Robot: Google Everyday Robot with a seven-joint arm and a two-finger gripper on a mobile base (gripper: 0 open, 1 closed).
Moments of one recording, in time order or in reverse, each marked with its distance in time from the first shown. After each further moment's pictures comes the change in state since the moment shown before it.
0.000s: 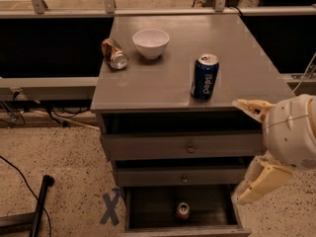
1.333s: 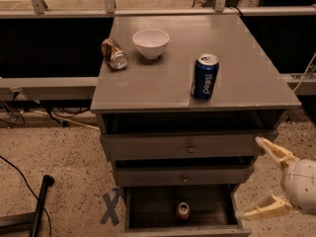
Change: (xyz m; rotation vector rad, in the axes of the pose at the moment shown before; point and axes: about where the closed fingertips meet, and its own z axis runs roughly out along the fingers) arm 0.104 0.018 0.067 0.145 -0.380 0.257
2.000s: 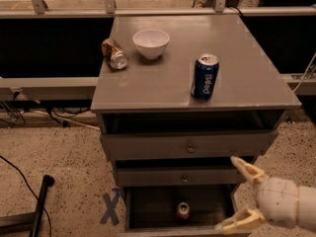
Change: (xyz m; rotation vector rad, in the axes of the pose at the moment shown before) arm 0.029 0.038 0.051 -0.126 -0.134 0.126
